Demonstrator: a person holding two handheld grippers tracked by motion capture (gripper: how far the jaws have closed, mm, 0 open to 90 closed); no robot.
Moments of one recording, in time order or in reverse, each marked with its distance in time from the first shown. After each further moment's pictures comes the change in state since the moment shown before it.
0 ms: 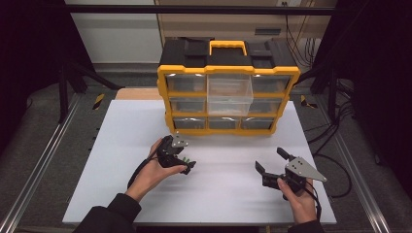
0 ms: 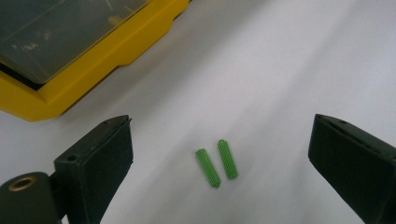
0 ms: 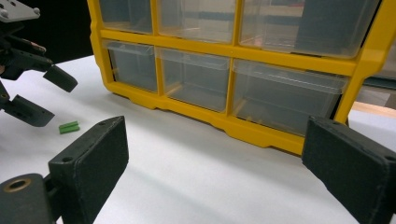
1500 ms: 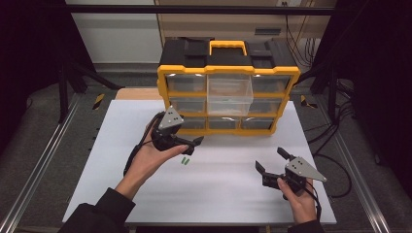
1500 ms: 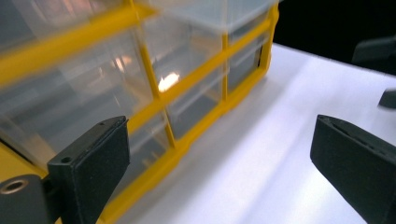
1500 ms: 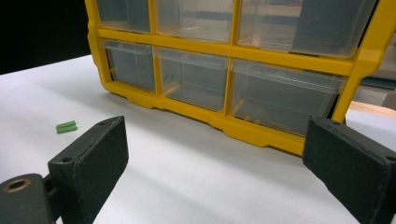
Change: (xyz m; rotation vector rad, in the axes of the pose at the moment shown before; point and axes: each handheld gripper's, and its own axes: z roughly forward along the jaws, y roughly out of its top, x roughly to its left) left arm -0.006 0.067 -0.079 -0.326 0.007 0.010; right arm 0.000 0.000 0.000 0.002 -0.009 0.000
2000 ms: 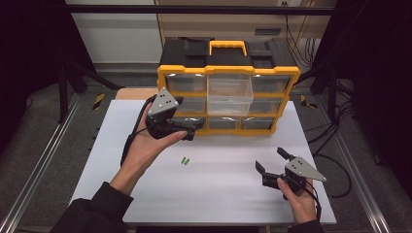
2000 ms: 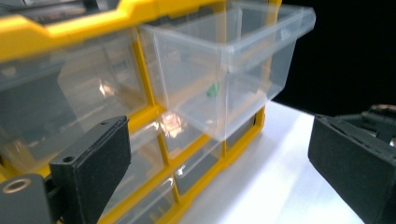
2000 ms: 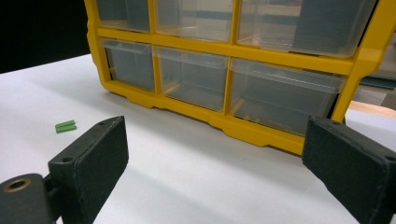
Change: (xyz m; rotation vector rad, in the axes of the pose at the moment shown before) left arm 0.000 0.050 -0.033 -0.173 0.015 -0.010; right arm 0.000 0.000 0.000 0.005 -0.001 -0.006
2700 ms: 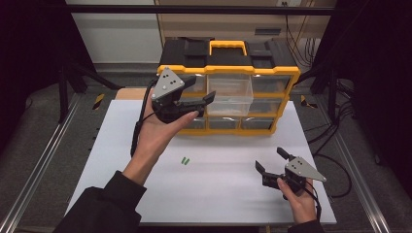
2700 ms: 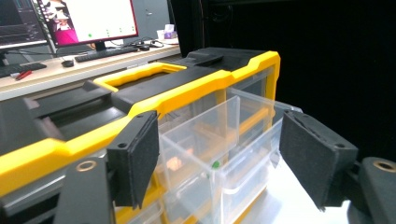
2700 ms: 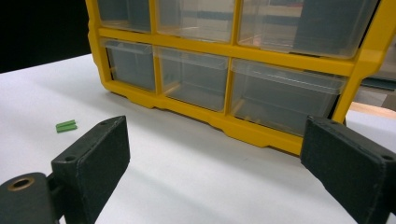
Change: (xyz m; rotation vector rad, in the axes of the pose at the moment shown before) left arm -0.007 0.051 -0.001 -0.172 0.039 -0.006; right arm 0.000 0.000 0.000 -0.001 0.001 -0.003
